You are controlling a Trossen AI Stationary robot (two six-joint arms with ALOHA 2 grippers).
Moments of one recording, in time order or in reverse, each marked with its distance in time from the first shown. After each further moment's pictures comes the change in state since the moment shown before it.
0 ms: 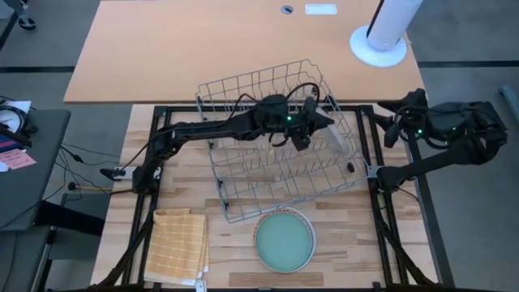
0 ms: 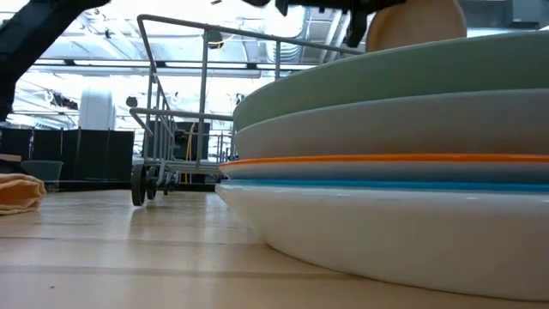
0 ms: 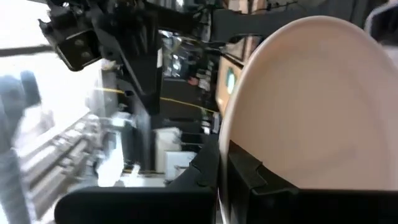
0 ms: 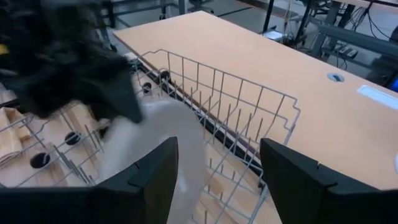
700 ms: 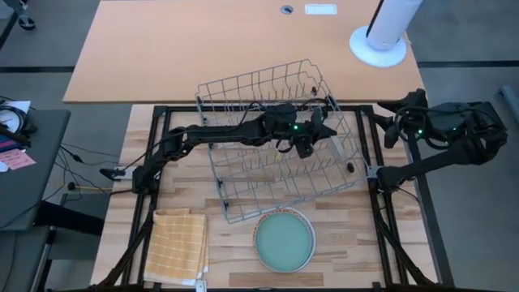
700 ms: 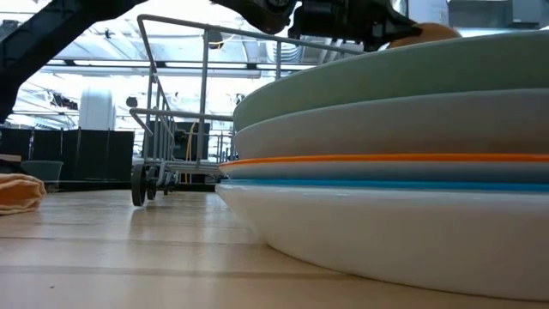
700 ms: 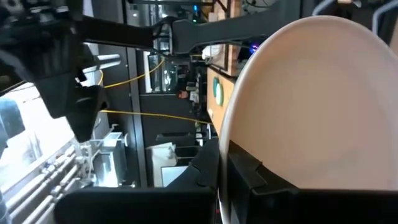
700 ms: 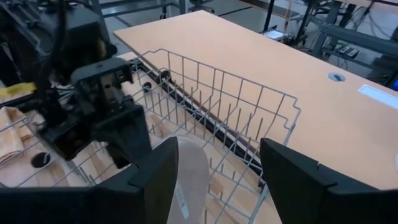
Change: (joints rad) left arm -0.008 0.102 -0.001 0.053 0.053 0.071; right arm 0.000 0.003 0.000 -0.002 -0.006 0.000
